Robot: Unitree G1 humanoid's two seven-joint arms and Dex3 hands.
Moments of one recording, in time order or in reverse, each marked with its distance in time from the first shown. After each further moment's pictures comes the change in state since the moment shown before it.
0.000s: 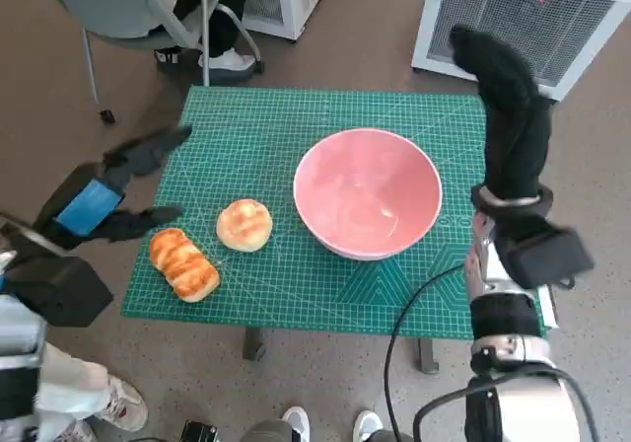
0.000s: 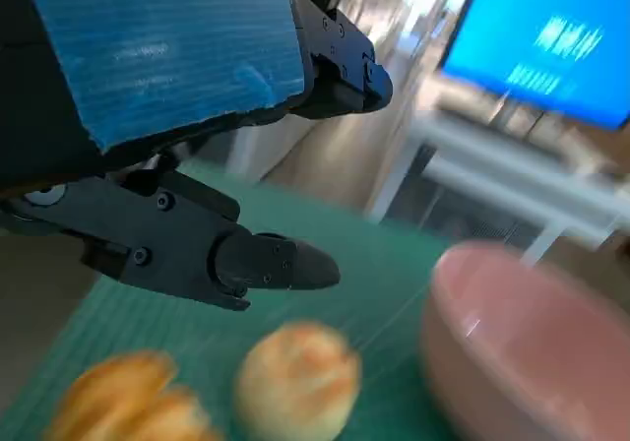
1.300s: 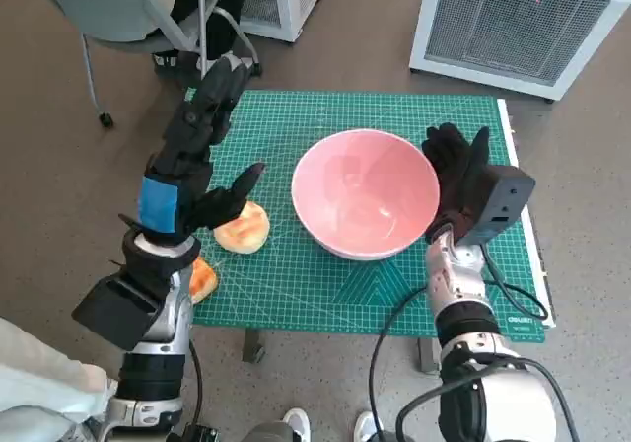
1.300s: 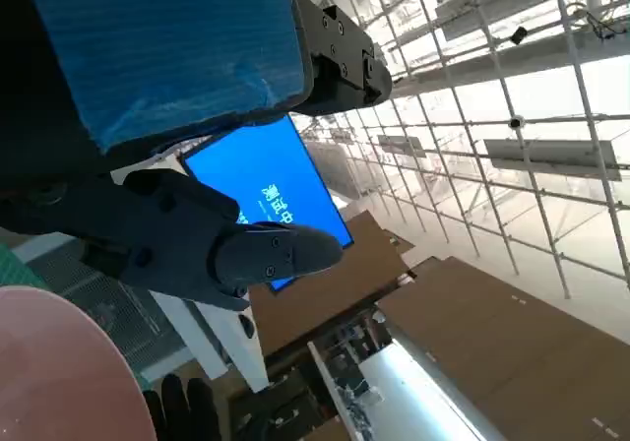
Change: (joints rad) left arm -0.140 -0.594 -0.043 -0.013 -0.263 -0.198 0.250; right arm -0.120 0.116 -0.209 0.466 0.060 0.661 -0.281
